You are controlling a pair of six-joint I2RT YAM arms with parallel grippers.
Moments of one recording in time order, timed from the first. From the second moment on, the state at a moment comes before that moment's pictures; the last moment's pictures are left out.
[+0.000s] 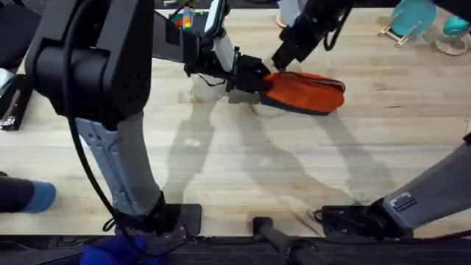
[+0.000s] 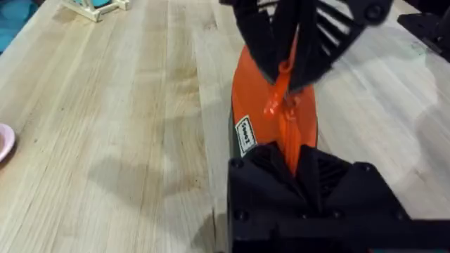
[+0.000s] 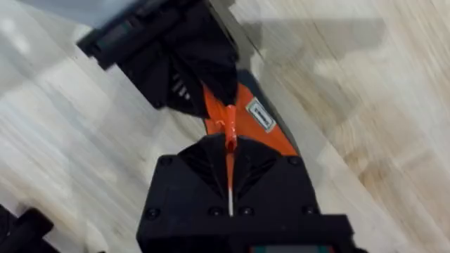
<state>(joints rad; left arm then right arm) -0.23 2.11 1.21 -0.22 1.34 1.13 0.40 1.86 1.73 -1.19 -0.17 -0.43</state>
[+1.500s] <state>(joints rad) -0.22 2.11 1.21 -0.22 1.34 1.12 0.19 1.83 1.73 -1.36 -0.19 -0.40</state>
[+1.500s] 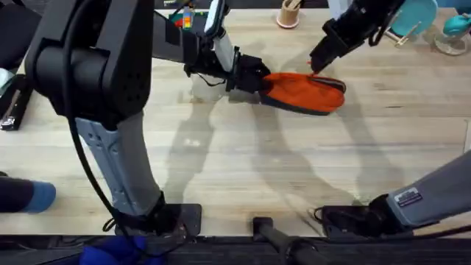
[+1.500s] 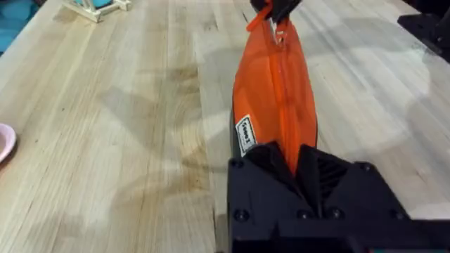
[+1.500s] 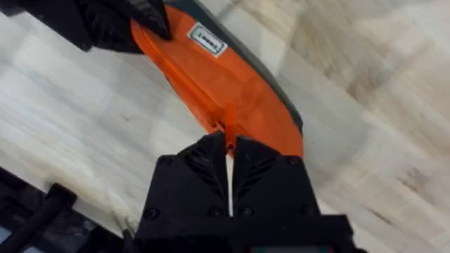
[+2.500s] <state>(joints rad) -0.22 2.11 1.21 -0.22 1.35 1.12 0.01 1.79 1.73 -1.45 -0.22 -0.35</state>
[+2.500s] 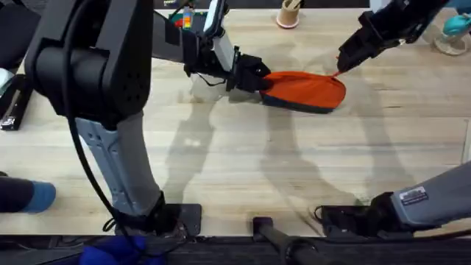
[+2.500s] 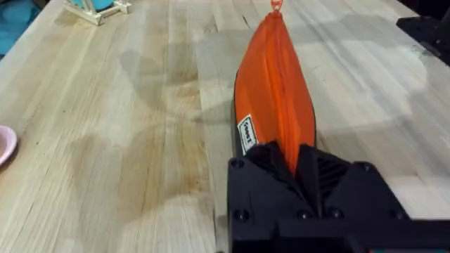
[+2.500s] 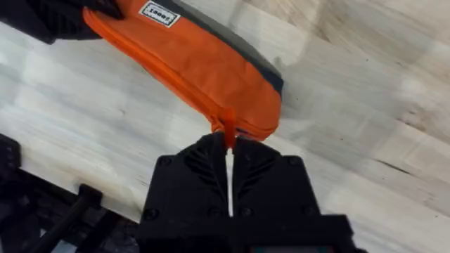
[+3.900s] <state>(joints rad) -0.21 2.11 1.21 -0.21 1.36 1.12 -0.16 1.75 1.48 -1.40 -0.18 -0.19</state>
